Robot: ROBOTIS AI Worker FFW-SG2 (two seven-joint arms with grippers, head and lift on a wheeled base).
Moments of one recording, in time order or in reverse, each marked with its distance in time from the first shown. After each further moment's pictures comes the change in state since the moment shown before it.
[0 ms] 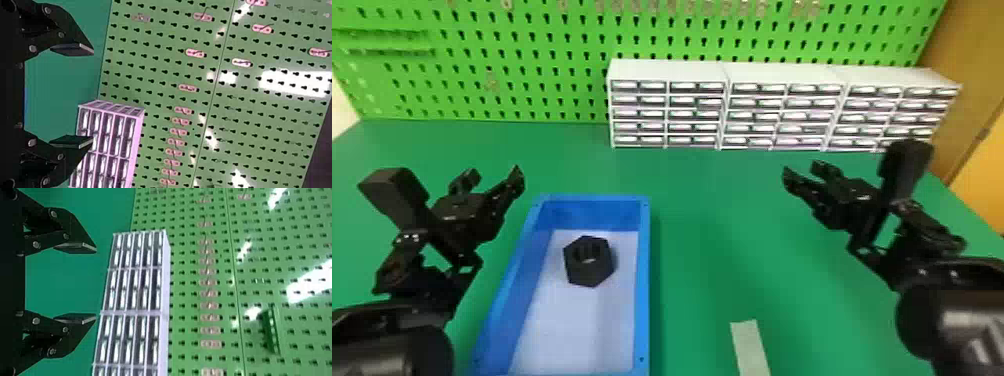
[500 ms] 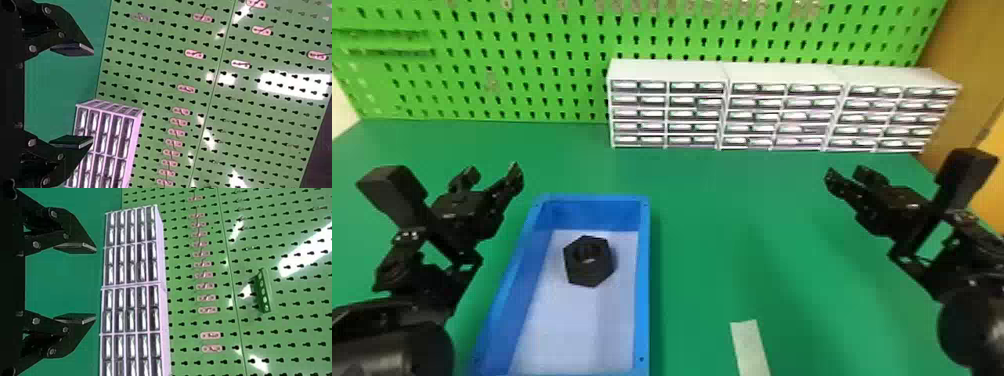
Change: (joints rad) left arm -0.010 0.000 0.002 0.009 0.017 0.000 0.000; right arm 0.022 0.005 -0.145 0.000 -0.046 0.015 0.053
